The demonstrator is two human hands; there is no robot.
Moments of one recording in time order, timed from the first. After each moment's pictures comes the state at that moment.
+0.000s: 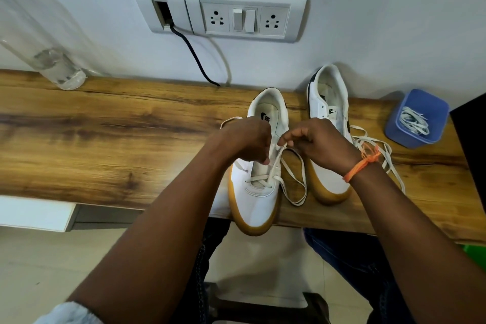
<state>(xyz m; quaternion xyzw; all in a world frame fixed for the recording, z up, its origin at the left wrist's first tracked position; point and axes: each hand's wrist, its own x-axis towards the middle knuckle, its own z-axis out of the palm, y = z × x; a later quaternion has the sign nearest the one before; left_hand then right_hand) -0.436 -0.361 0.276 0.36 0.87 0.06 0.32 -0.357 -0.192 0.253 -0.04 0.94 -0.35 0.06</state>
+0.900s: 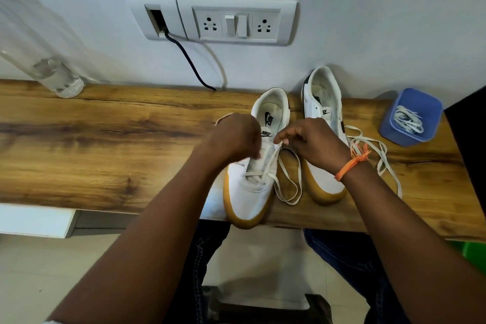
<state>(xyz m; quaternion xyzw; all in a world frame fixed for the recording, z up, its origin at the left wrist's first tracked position) -0.429 -0.373 0.290 0.29 0.92 0.11 0.25 -0.359 -0.191 0.252 -0.02 0.94 -0.34 0.04</state>
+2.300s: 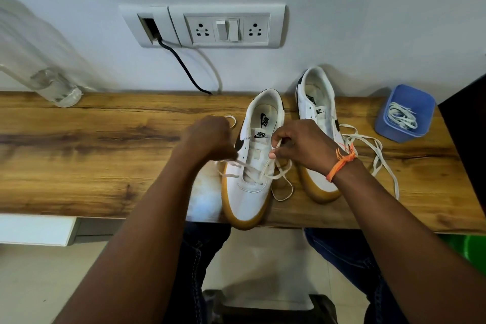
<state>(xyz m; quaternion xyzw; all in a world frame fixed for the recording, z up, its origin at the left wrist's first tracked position) -0.448 -0.395 0.278 0.23 0.94 0.01 0.23 -0.357 -0.197 0.253 -0.01 0.95 -0.31 0.05</state>
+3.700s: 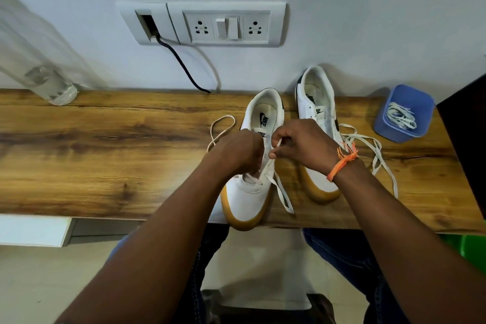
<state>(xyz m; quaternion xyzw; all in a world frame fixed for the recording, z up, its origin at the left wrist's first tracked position) -0.423 -0.361 0.252 0.37 0.88 0.06 0.29 -0.358 -0.198 0.255 -0.02 0.95 -0.31 0.06</state>
